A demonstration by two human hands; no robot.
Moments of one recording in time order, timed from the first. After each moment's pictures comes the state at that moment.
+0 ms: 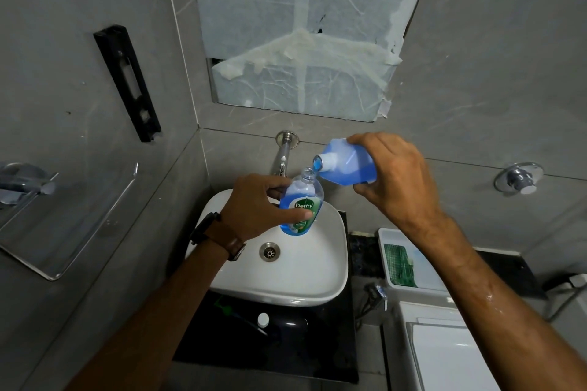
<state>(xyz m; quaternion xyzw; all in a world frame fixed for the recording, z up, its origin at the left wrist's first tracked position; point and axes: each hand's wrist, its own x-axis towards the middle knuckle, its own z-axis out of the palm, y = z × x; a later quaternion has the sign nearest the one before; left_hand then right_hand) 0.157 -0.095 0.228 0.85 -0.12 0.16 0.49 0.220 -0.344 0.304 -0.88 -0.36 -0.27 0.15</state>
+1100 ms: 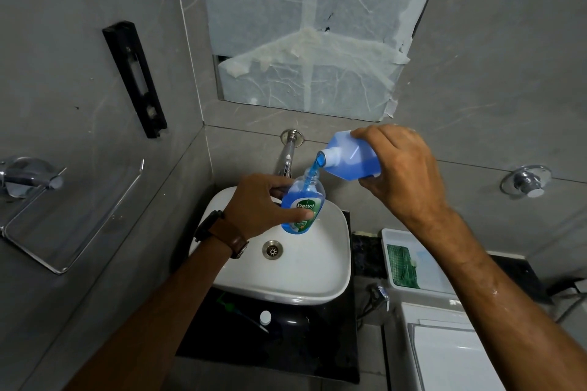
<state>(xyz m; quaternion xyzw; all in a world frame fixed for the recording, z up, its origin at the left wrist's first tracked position) 0.160 -0.090 0.219 0.85 -0.11 0.15 0.50 0.228 -0.339 0.309 -0.87 -0.37 -0.30 0.13</state>
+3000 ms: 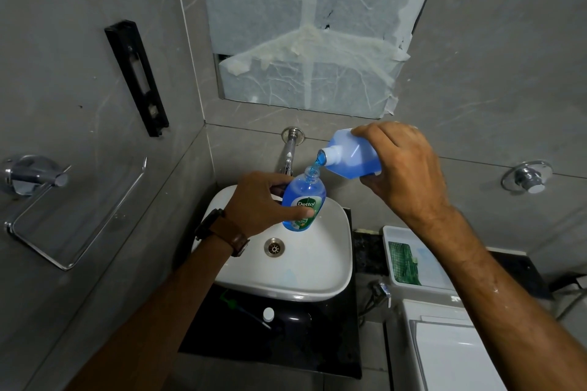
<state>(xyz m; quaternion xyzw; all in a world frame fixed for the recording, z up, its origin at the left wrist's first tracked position) 0.156 -0.091 0.218 0.85 -0.09 0.14 0.49 0.226 -0.341 0.305 -0.87 -0.37 -0.31 0.11</state>
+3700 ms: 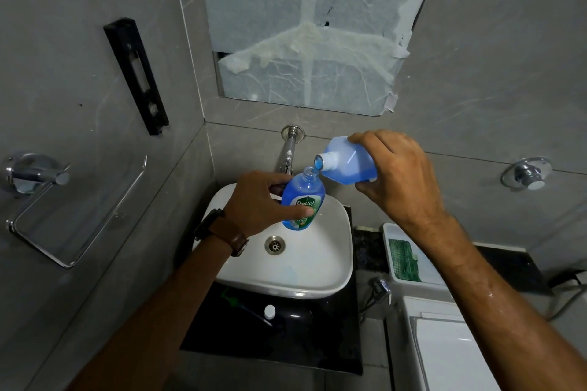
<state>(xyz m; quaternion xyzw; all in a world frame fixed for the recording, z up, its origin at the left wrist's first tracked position) 0.151 -0.090 0.219 0.84 -0.12 0.15 0.50 0.213 -0.338 0.299 -0.87 -0.37 -0.28 0.14</state>
